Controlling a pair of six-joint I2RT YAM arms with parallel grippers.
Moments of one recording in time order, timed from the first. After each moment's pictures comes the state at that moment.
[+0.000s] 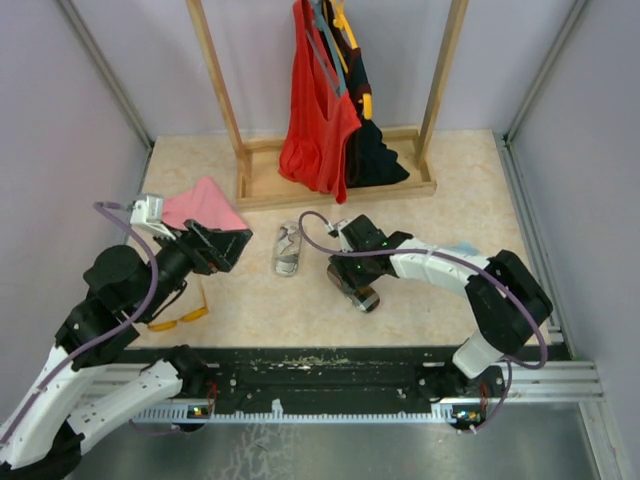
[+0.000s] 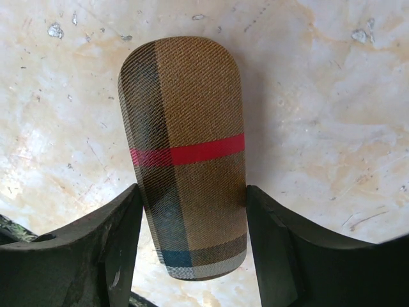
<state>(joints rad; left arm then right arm) -0.77 0.59 1.08 -0.51 -0.24 -0.61 0.75 1.59 0.96 -0.48 -0.03 0.10</state>
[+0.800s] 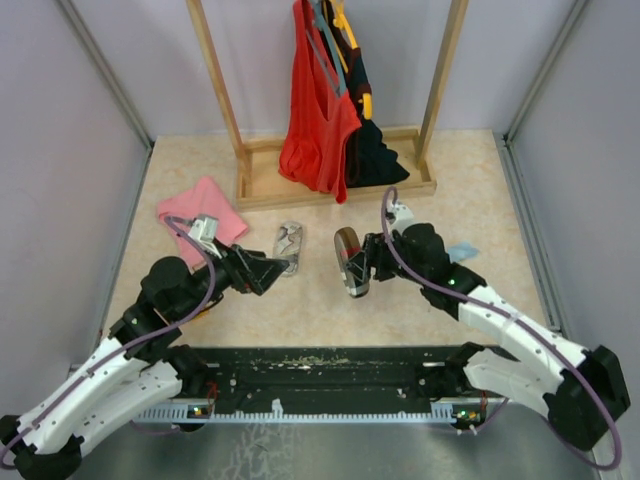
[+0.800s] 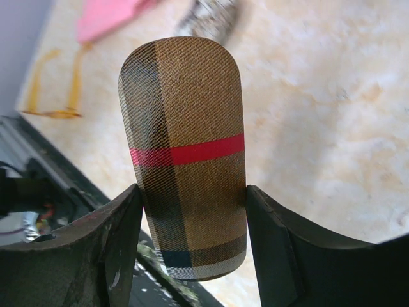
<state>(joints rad) -0.77 0.54 0.67 -0.22 0.00 -0.63 0.64 1.00 0.65 -0.17 -0.16 0.47</state>
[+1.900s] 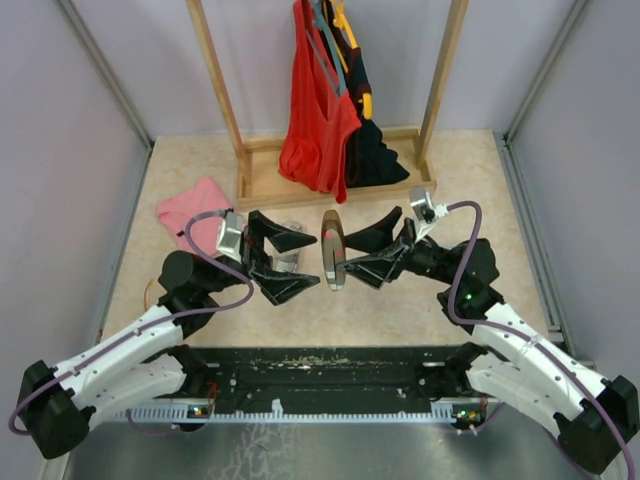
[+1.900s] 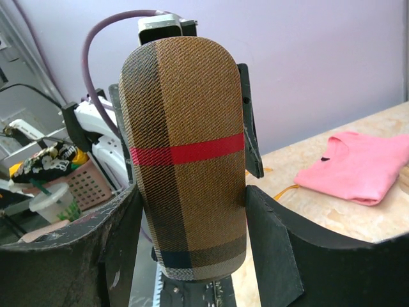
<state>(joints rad) -0.77 0.85 0.55 0.75 0.57 -0.49 0.64 0.78 0.60 0.63 -0.68 0.66</state>
